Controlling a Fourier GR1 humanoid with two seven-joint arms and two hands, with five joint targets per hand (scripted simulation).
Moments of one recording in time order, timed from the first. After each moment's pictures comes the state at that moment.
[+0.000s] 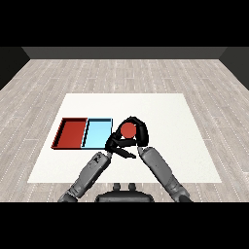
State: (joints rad) left arm -0.36 0.01 -0.50 -1.37 0.27 0.19 -0.17; right arm -0.46 -0.01 0.44 -1.56 -0.05 -0.53 -0.16
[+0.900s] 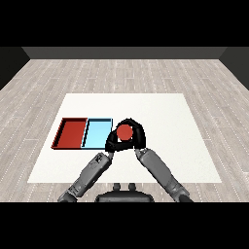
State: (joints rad) left arm -0.37 0.02 -0.54 -1.34 0.33 0.45 -0.25; right arm -0.47 -0.01 0.51 -1.58 -0.09 -0.57 -0.16
